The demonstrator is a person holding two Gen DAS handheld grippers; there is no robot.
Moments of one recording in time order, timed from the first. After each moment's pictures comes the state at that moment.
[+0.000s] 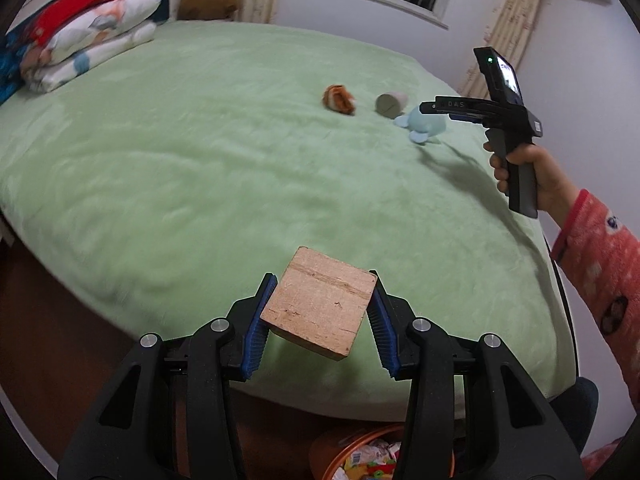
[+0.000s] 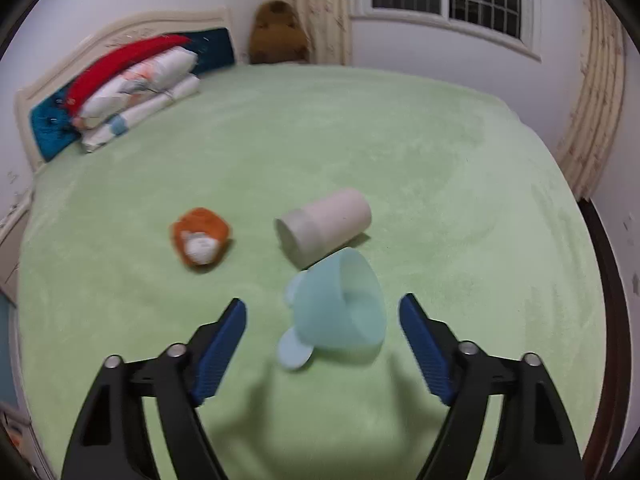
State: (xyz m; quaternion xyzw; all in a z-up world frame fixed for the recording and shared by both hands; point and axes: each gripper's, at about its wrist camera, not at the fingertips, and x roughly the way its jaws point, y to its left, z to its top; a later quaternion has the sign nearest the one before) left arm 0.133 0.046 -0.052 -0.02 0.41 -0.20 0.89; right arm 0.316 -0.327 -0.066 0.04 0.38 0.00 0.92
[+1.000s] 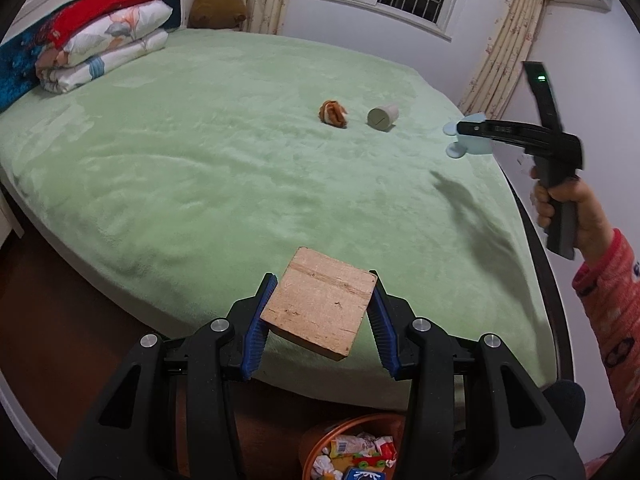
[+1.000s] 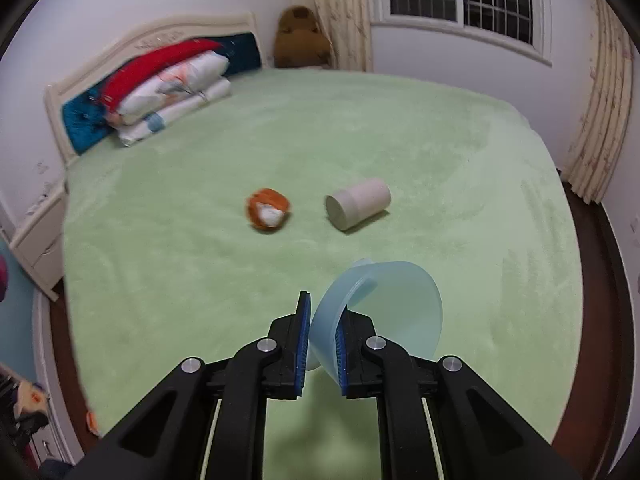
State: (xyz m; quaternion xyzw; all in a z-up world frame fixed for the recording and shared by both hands) left arm 0.083 0.043 -0.021 -0.02 0.39 -0.20 0.90; right arm 0.178 -0.307 -0.003 0.03 0.35 0.06 0.93
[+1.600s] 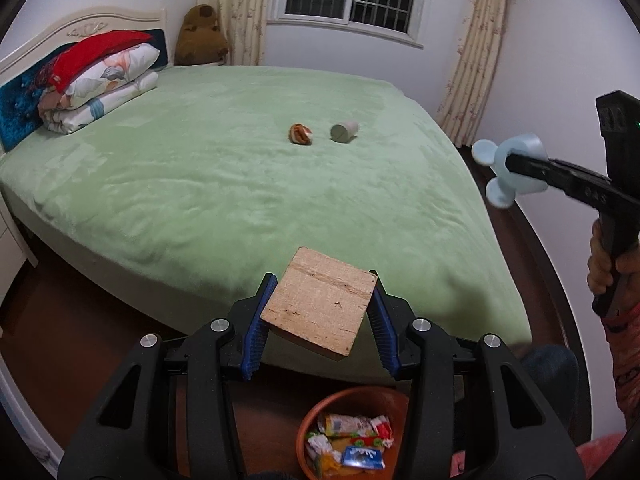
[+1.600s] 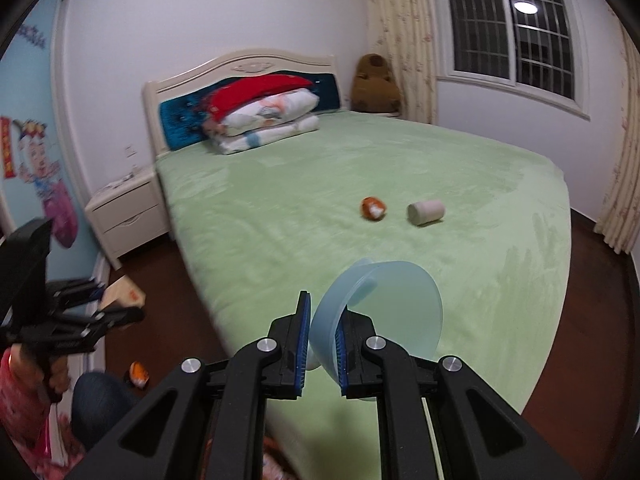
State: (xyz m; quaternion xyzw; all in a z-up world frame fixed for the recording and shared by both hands) left arm -0.027 0.028 0.013 0.02 0.34 -0.21 0.91; right arm -0.059 -0.270 0.037 0.00 0.28 0.19 0.94
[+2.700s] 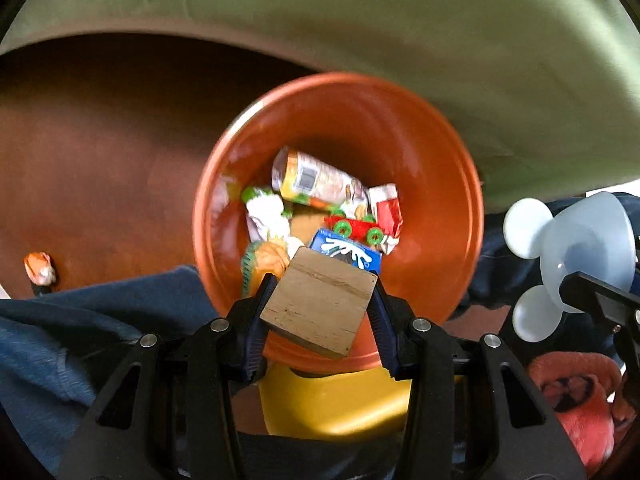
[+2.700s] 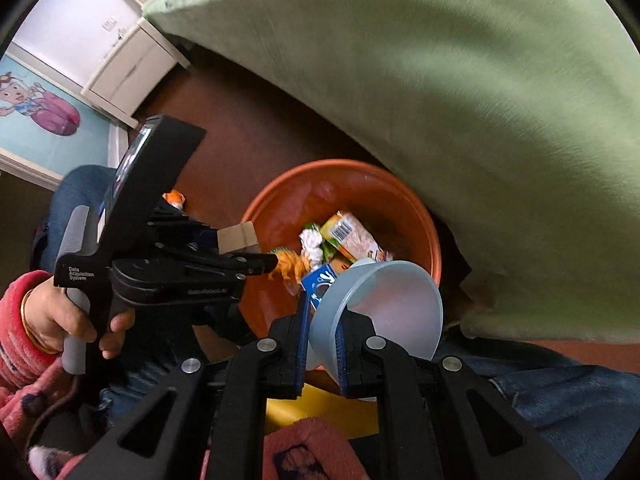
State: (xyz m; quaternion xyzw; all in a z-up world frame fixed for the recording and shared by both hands) left arm -0.060 -0.016 -0.295 0.01 0.71 -0.17 0.68; right arm -0.130 -0.176 -0.226 0.03 0.62 0.21 0.76
